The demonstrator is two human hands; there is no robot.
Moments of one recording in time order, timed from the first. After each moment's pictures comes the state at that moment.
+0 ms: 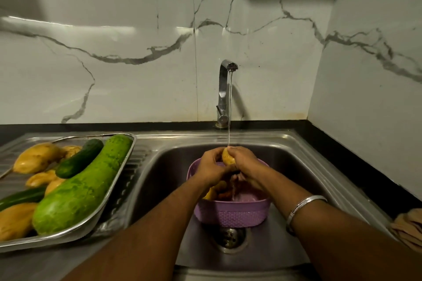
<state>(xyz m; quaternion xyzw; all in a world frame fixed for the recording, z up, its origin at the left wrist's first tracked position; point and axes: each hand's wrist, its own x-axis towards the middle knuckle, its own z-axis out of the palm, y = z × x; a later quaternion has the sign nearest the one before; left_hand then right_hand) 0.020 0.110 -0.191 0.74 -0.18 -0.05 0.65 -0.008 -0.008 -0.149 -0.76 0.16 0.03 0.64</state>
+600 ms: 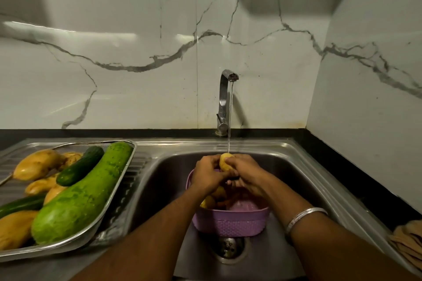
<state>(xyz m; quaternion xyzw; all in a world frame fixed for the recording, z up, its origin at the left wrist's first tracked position) 0.036 0.113 -0.197 0.81 -0.21 0.07 0.54 -0.009 -0.016 -0.147 -0.70 0.11 0.05 0.70</state>
